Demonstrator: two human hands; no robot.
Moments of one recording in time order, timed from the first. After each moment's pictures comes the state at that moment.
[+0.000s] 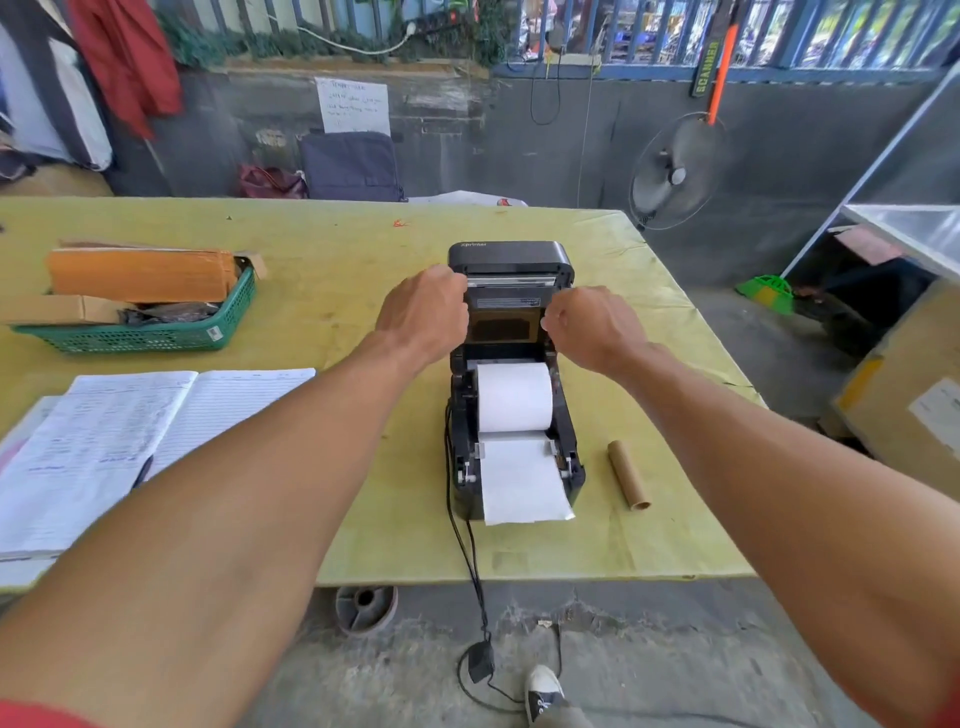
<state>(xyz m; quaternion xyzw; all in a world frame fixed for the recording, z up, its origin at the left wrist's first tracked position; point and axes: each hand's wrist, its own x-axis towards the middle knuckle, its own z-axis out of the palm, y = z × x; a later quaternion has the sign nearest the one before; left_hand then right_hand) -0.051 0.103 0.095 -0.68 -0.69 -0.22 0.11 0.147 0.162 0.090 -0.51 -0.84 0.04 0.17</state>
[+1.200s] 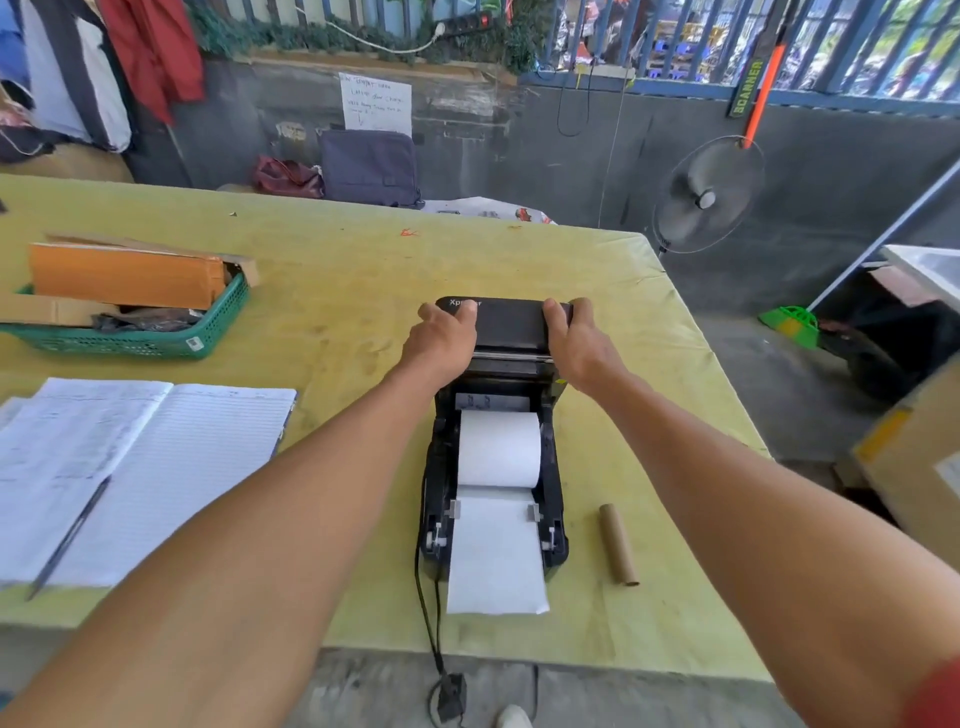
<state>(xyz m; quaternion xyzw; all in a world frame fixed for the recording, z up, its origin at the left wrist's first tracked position) -0.020 0.170 0.099 -0.39 -0.83 -0.32 -0.24 0.129 0.238 0.082 -0.58 -0.71 0.33 0.24</state>
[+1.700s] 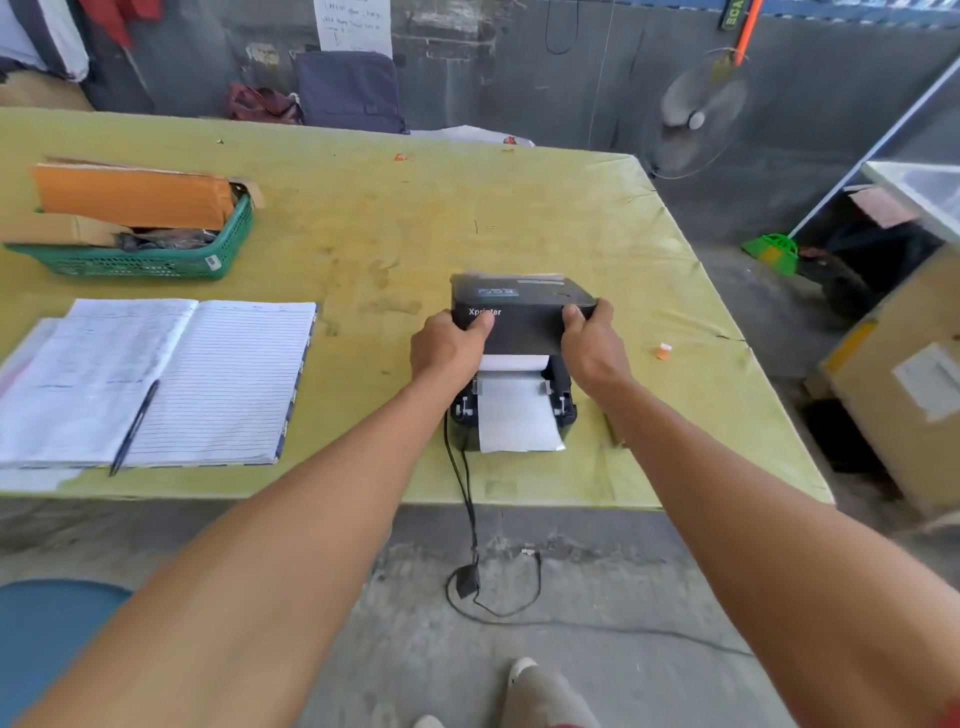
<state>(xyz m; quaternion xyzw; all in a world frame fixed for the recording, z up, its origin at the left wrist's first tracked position) 0.006 0.037 0.038 -0.37 -0.80 -0.38 -0.28 0.159 0.087 0.041 -0.63 -0.62 0.37 0.27</state>
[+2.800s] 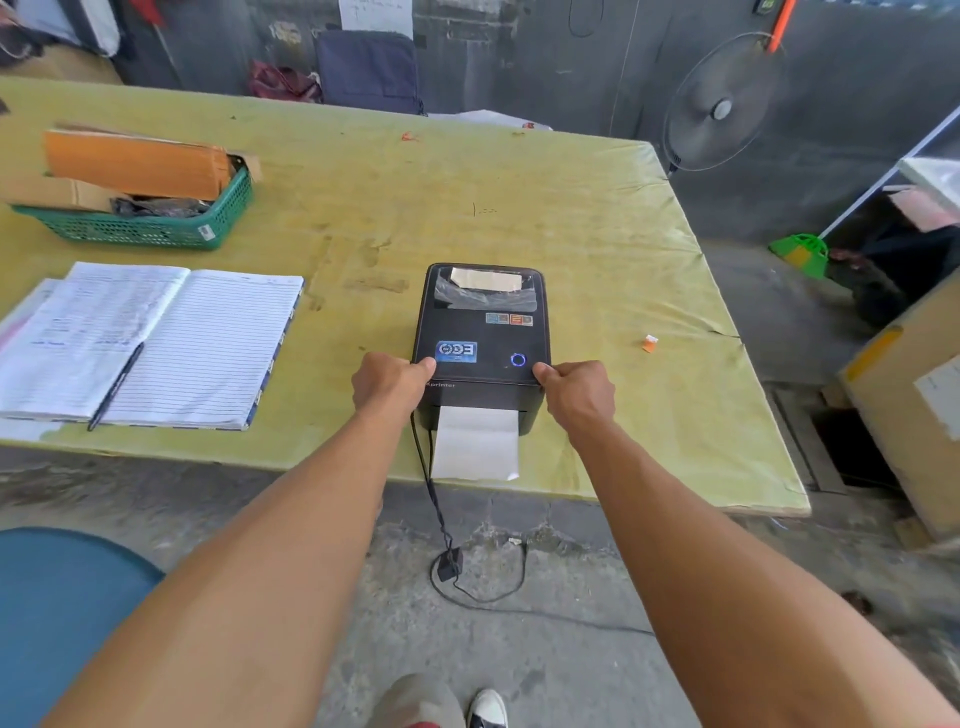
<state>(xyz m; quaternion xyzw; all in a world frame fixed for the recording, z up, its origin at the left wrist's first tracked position) 0.025 0.009 -0.007 -0.18 -0.85 -0.39 -0.31 0.209 0.084 -0.027 -0.68 -0.56 0.40 0.23</state>
